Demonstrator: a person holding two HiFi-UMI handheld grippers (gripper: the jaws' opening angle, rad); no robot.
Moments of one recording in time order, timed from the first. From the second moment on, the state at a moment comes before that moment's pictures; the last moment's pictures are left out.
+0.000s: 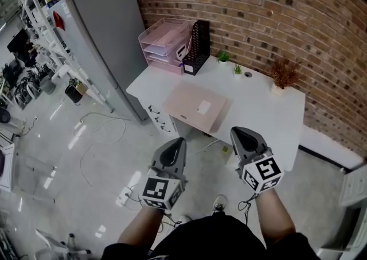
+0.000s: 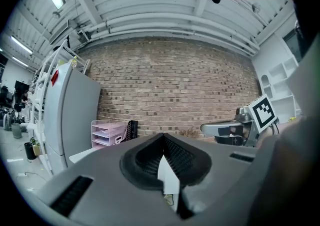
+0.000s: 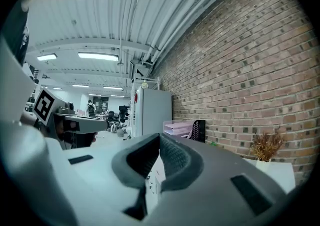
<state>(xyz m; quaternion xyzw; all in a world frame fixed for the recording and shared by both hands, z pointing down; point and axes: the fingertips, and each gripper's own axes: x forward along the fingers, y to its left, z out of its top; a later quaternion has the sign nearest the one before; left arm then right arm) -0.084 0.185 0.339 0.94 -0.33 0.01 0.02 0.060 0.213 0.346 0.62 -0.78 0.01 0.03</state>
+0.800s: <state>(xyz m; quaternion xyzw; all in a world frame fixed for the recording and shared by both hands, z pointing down) -0.017 0.141 0.358 0.91 -0.41 0.03 0.03 0.139 0.147 0.354 0.56 -0.83 0.03 0.00</state>
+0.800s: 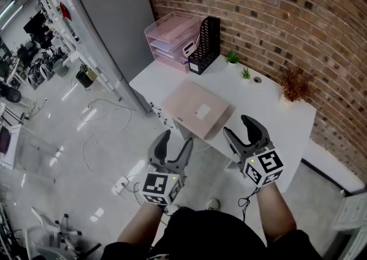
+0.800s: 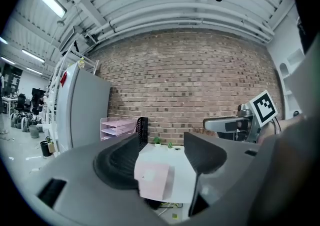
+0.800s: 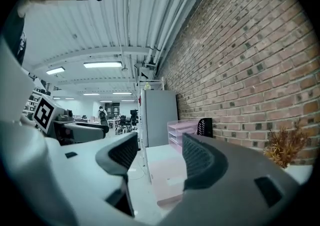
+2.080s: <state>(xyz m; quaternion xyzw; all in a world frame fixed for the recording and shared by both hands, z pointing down) -0.046 0.005 0.420 0.89 -0.42 0.03 0.14 0.130 0.025 0.407 0.56 -0.83 0.08 0.05</state>
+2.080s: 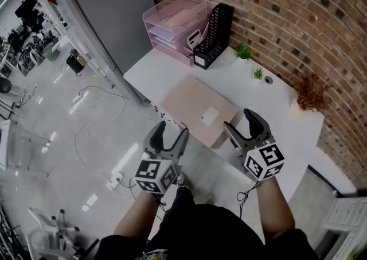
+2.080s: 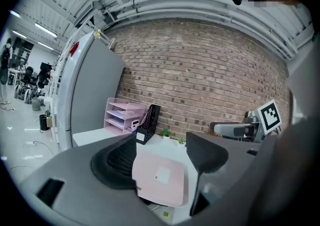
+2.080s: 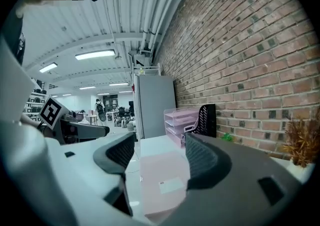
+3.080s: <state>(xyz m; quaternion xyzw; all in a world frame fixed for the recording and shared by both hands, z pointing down) -0.107 -0.146 0.485 0.90 -0.37 0.05 0.22 0.066 -0.124 0.478 0.58 -0.79 0.16 0.13</state>
